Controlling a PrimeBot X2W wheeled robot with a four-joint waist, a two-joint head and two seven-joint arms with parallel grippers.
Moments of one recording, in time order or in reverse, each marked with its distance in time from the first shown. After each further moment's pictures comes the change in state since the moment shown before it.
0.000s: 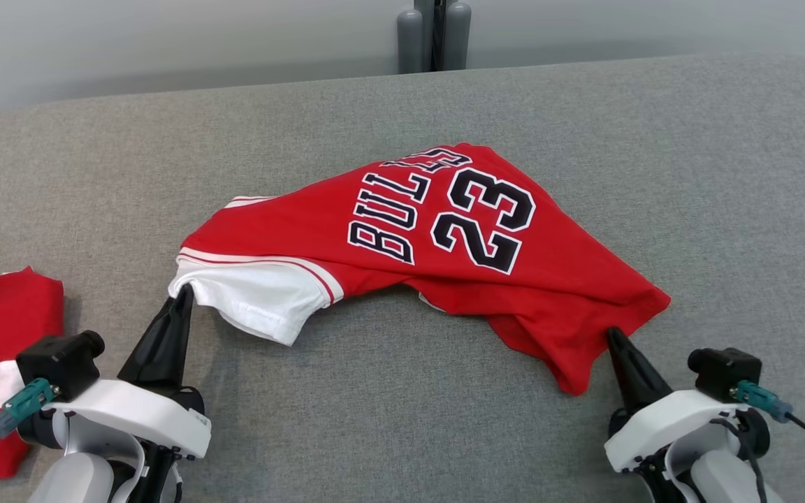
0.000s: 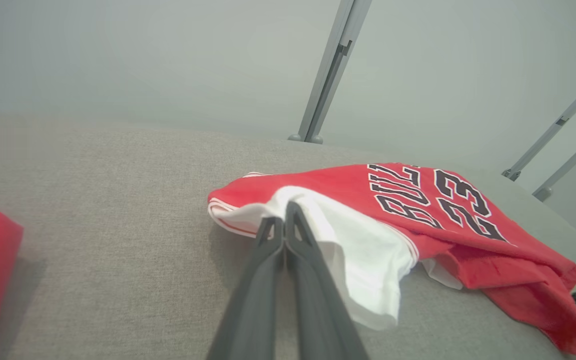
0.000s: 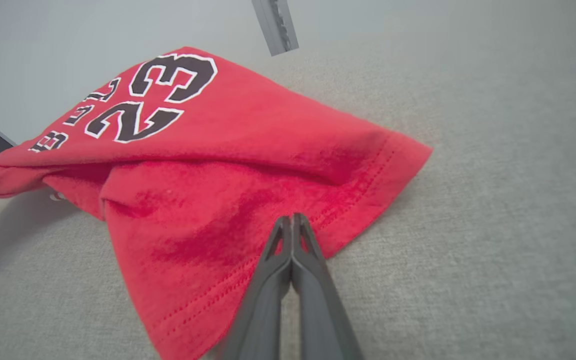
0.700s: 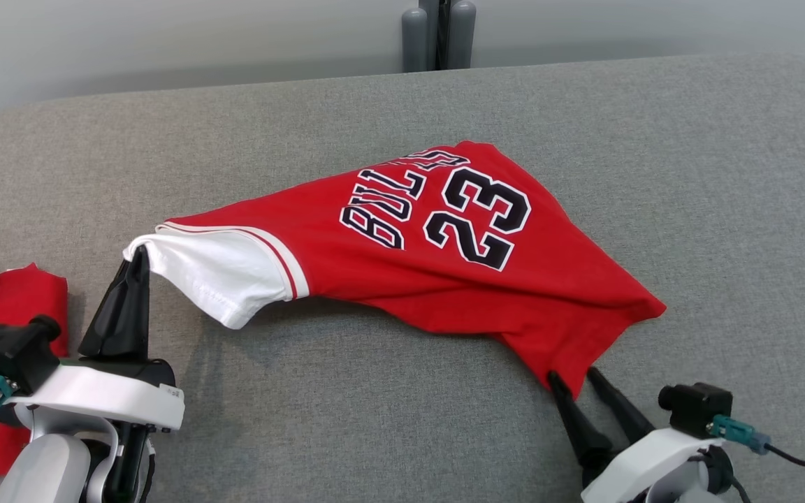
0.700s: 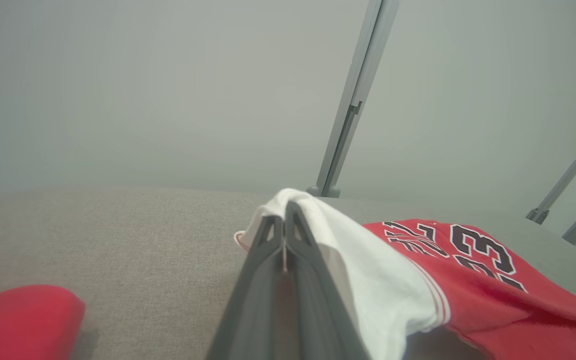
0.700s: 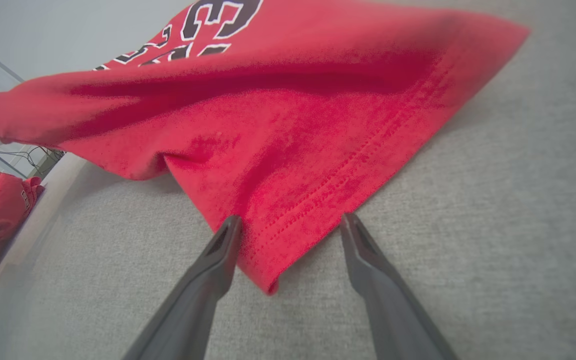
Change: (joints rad) left arm -0.028 0.022 0.047 -0.043 0.038 0.035 -0.099; right arm 0.064 -0.063 0.159 -0.130 0.175 0.000 0.000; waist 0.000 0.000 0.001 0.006
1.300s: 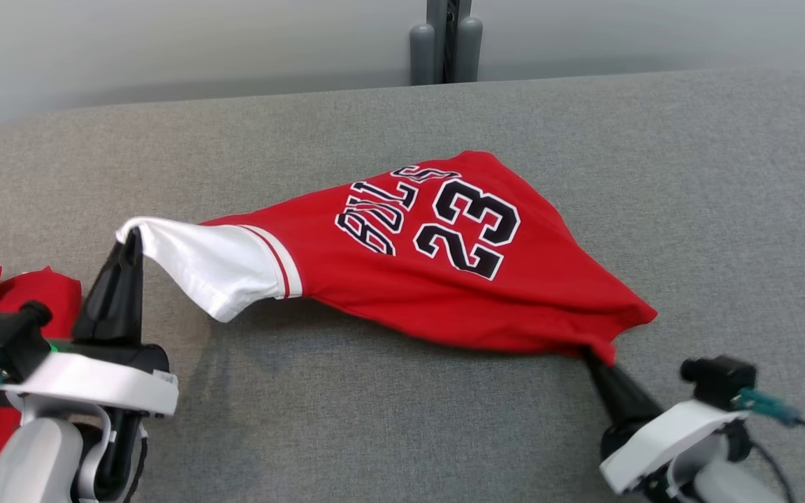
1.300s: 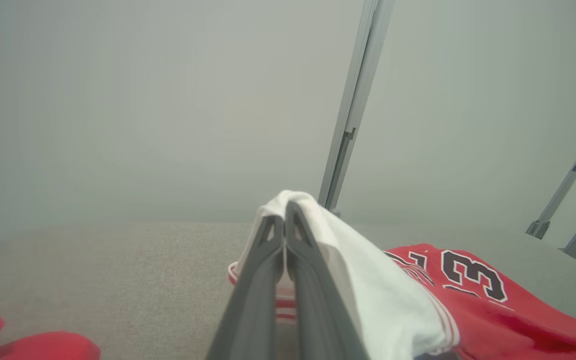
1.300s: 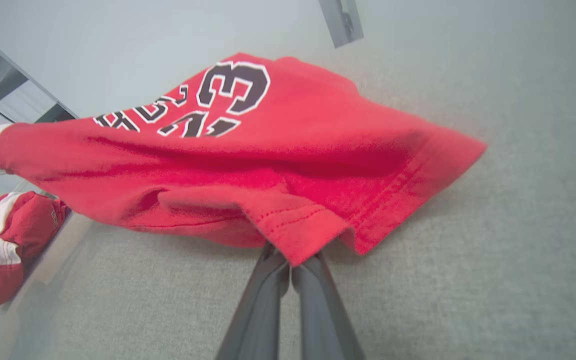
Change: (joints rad) left arm -0.033 0.015 -0.005 0.003 0.014 -0.013 -0.022; right arm -0.045 -0.086 0.084 -0.055 0.103 0.000 0.000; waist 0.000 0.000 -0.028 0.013
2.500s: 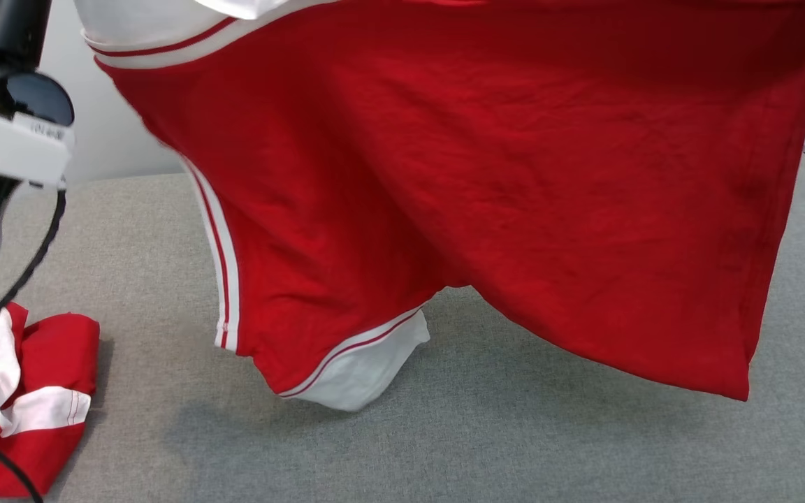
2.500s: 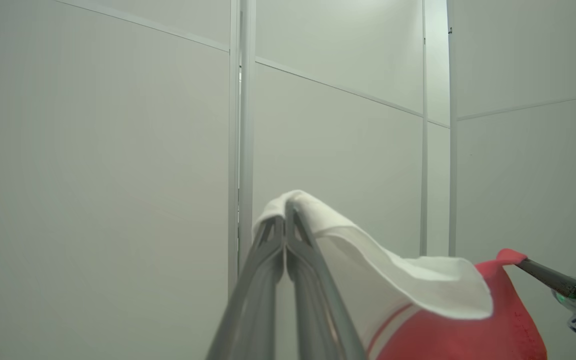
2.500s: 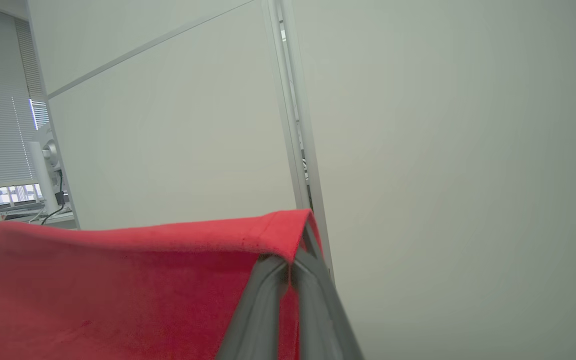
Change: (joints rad) left arm -0.536 0.136 -0.008 -0.156 -0.308 -0.132 0.315; right arm -0.501 -0.403 -0.132 -0.224 0.216 0.000 0.068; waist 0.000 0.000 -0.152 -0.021
